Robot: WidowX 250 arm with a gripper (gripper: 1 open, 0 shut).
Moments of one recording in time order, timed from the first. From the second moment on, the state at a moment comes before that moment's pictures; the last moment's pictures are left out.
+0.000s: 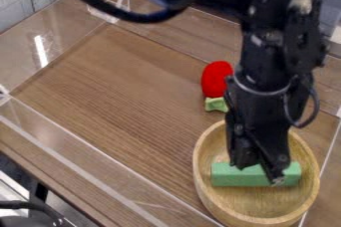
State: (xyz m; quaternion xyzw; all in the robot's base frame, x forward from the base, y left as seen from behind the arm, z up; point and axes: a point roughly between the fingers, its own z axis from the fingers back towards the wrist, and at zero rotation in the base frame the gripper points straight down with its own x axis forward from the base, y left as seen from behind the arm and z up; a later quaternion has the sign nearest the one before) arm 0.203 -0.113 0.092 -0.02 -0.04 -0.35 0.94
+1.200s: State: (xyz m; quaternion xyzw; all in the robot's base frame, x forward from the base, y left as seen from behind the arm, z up) arm 0.280 -0.017 0.130 0.02 -0.16 -0.18 0.97
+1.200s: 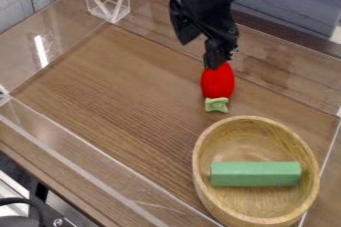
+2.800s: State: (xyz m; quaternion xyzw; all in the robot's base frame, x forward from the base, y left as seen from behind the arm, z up) arm 0.298 -0.009 0.109 0.05 -0.20 -0.09 0.97
